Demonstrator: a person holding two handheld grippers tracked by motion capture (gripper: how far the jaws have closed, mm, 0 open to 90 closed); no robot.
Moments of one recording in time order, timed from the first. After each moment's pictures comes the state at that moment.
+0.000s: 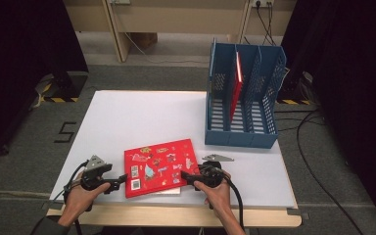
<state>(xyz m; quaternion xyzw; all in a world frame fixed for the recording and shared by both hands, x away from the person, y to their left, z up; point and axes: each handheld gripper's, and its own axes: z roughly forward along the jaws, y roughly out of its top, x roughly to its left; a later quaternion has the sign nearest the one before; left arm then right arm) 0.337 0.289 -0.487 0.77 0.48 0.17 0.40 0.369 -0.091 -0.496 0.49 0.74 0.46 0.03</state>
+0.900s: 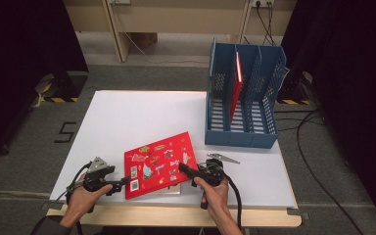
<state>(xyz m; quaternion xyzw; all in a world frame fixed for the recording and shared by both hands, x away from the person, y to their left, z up) 0.335 0.282 -0.492 0.77 0.47 0.16 0.39 0.361 -0.086 -0.483 0.52 0.65 0.55 -0.03</state>
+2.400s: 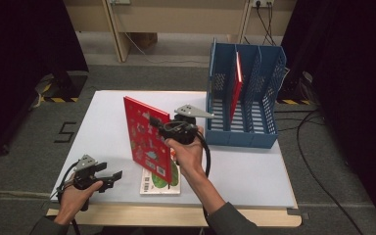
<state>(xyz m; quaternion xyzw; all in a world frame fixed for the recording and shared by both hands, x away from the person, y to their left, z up) 0.335 0.307 -0.484 0.74 0.49 0.17 0.43 0.408 -0.007 -0.340 0.36 0.68 0.63 0.08</state>
